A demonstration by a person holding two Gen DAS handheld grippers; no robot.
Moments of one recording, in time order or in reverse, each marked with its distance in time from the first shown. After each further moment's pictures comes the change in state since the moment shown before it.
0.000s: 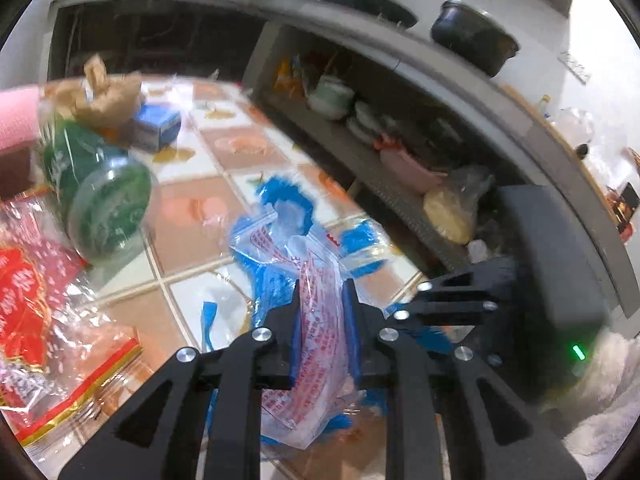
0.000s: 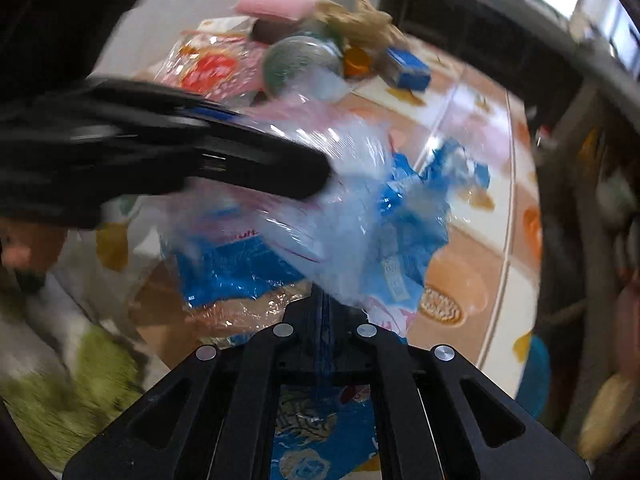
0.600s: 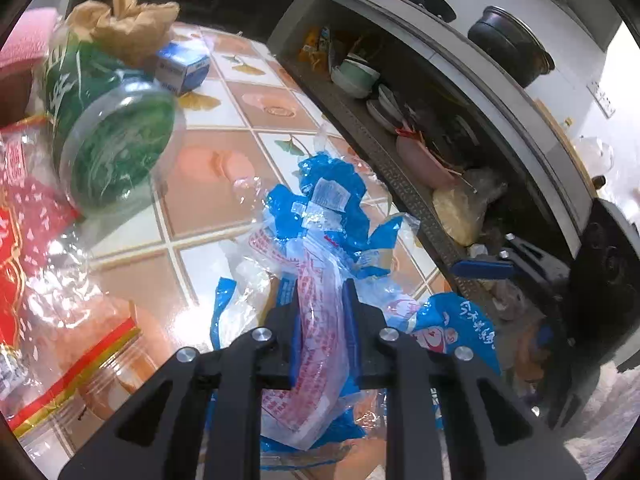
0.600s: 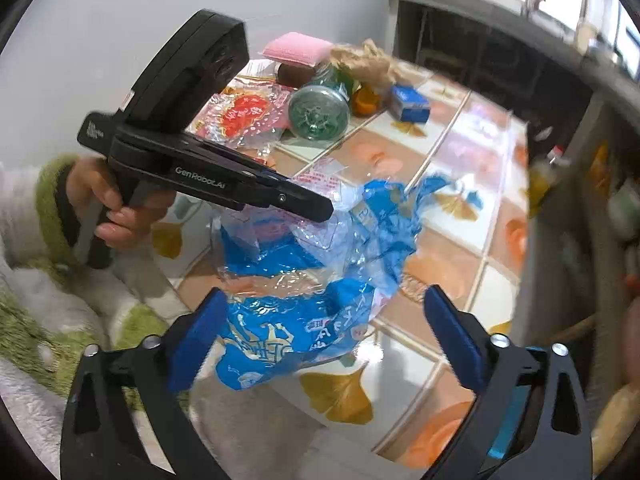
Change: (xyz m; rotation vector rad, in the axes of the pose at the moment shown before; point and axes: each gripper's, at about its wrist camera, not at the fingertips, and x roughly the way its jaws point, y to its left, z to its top) left arm 0.017 0.034 -0.003 -0.139 0.072 -0.035; right arm -0.044 -0.030 -0.017 0.069 -0.083 0.209
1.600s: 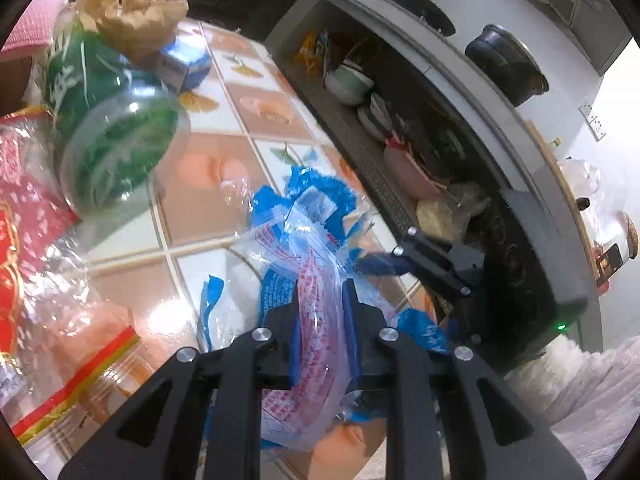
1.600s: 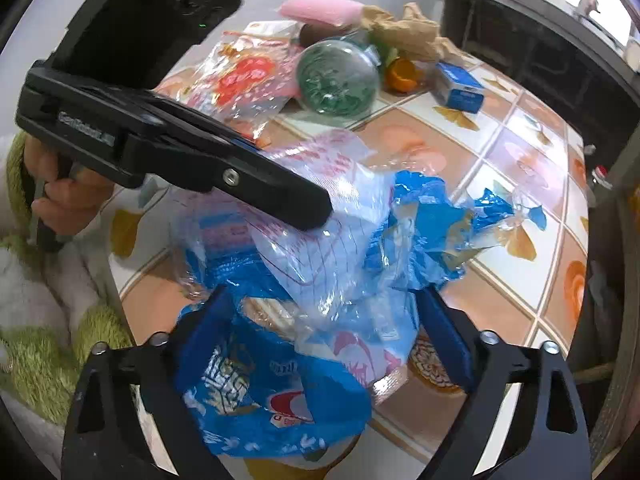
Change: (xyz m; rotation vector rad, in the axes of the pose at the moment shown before) left arm -0.010 0.006 0.010 -0.050 -0.020 -0.077; right arm 0.060 -0.005 0.020 -0.120 0.041 0.037
